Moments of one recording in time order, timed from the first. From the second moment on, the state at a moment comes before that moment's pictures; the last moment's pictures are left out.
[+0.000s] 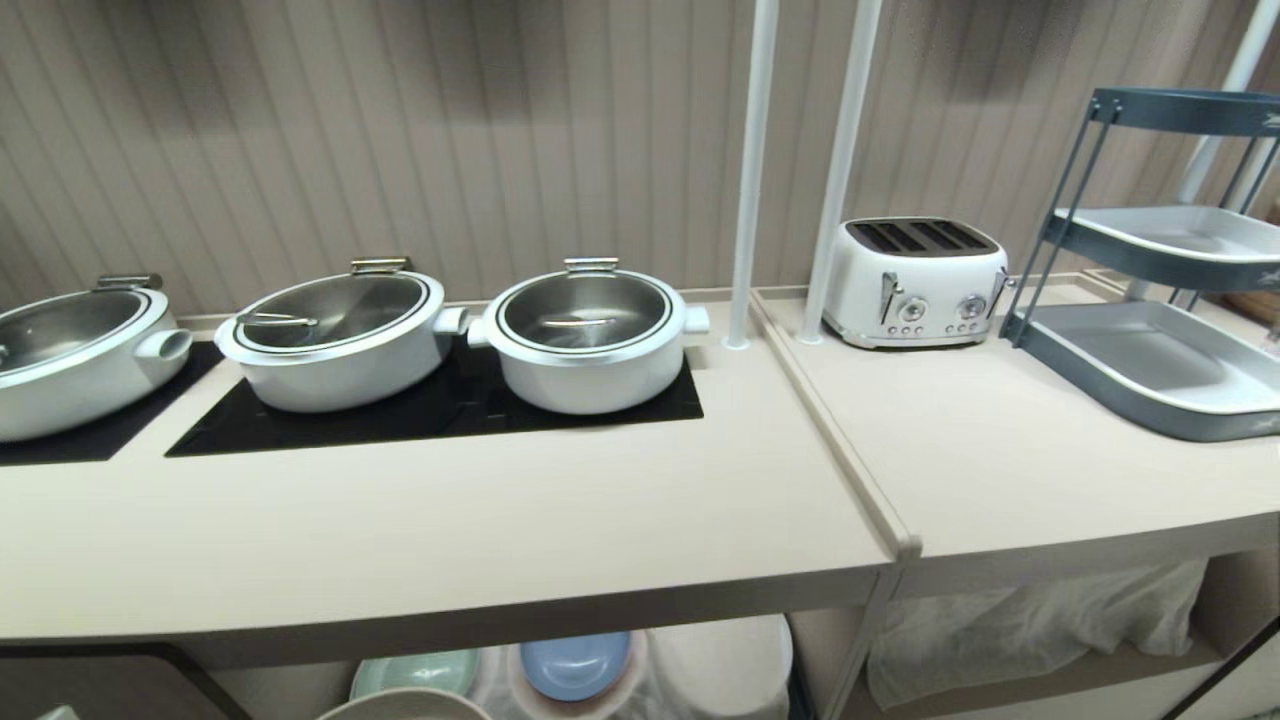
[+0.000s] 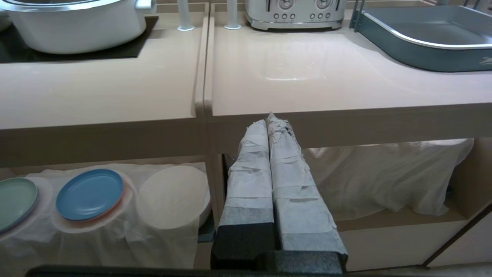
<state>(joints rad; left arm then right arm) 0.17 0.94 -0.38 0.72 -0.33 -0.22 0.00 0.00 0.00 0.00 0.00 0.00</state>
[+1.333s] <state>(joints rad) 0.17 0.93 -0.38 0.72 -0.33 -0.22 0.00 0.00 0.00 0.00 0.00 0.00</state>
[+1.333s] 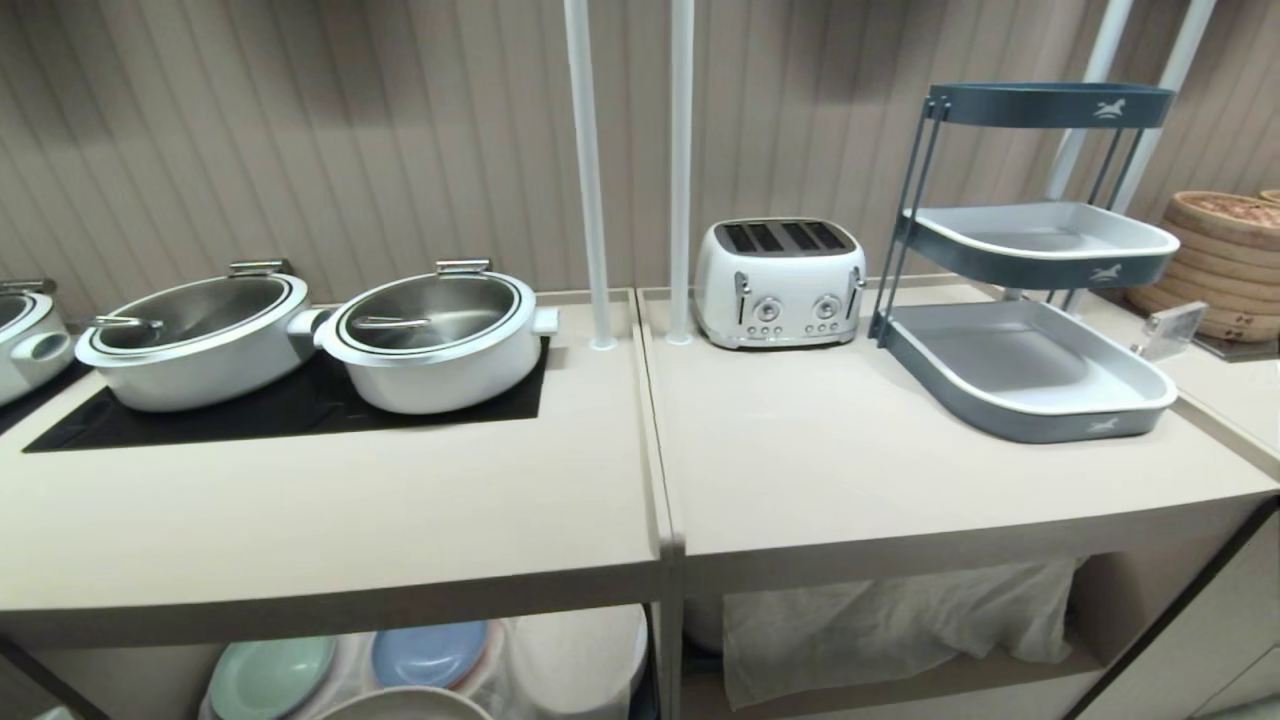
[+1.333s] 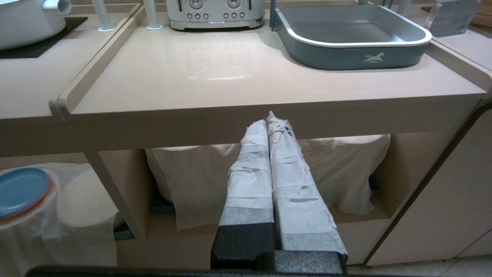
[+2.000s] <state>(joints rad) 0.17 0.91 -0.38 0.72 -0.32 -0.22 0.00 0.00 0.00 0.00 0.00 0.00</state>
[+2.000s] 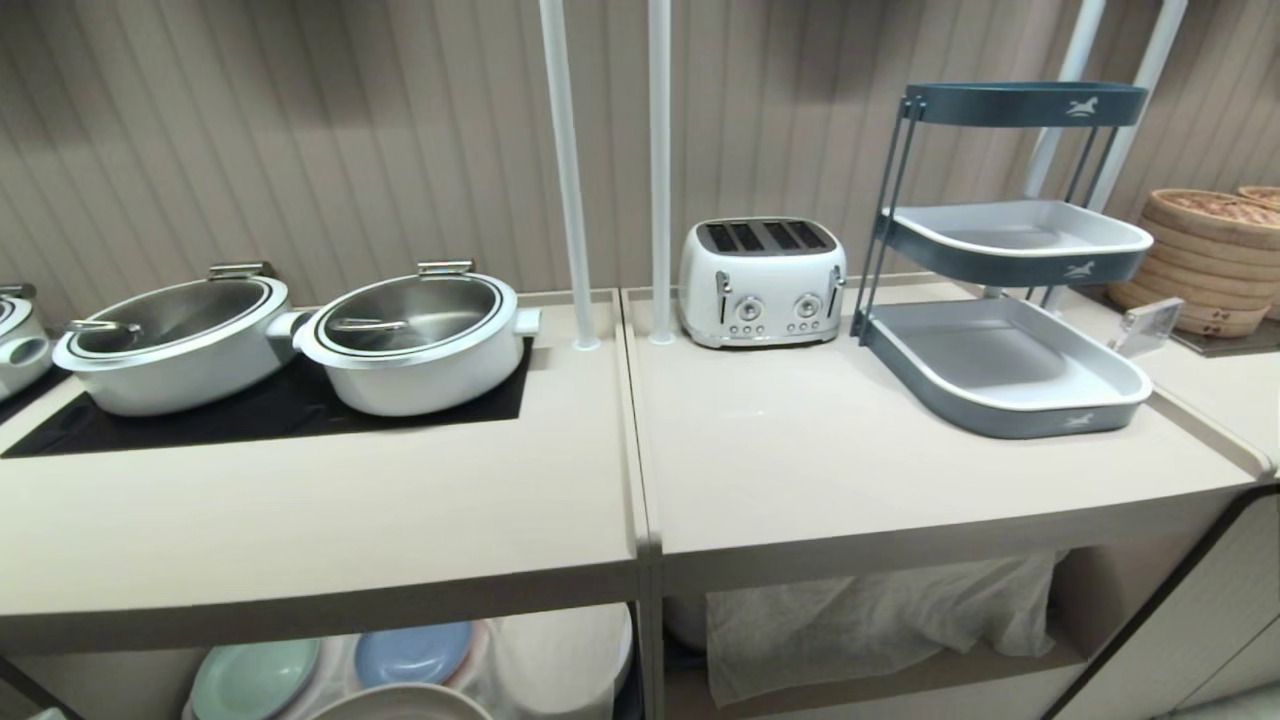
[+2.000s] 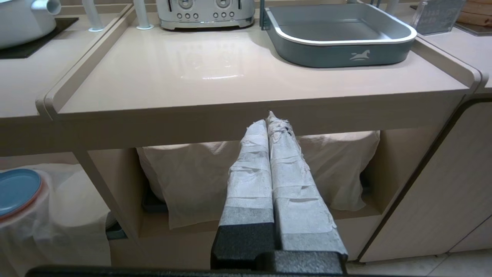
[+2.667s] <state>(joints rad) 0.17 0.89 -0.37 0.72 -0.32 -0.22 0.00 0.00 0.00 0.00 0.00 0.00</state>
